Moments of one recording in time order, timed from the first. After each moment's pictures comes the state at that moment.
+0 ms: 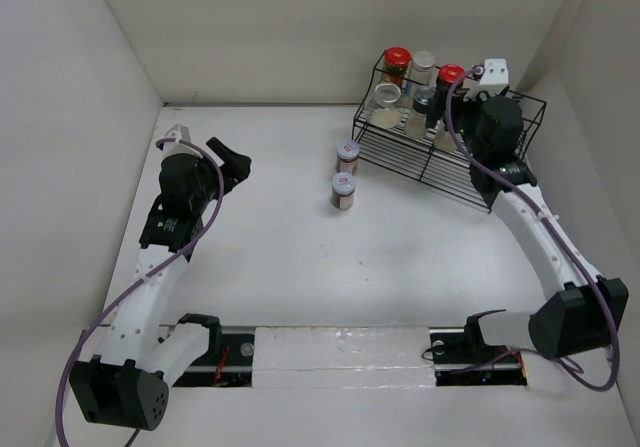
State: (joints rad) left arm -0.14 0.94 0.88 -0.28 0.00 -0.71; right arm 0.17 1.32 1.22 0.04 0.13 0.04
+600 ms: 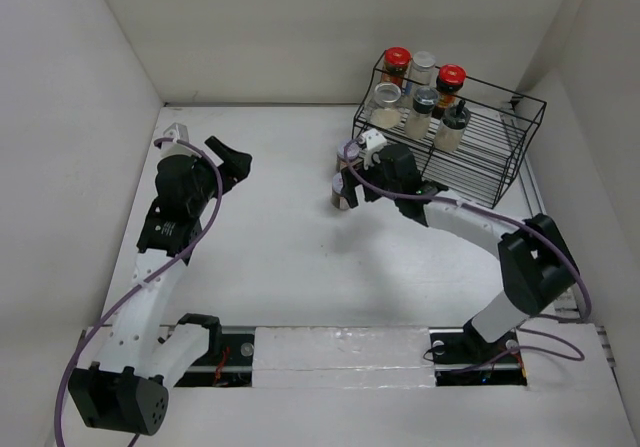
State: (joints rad) left arm -0.14 0.91 0.88 -0.26 0.04 -0.71; right arm 0.57 1.57 1.02 0.05 -0.05 0.07
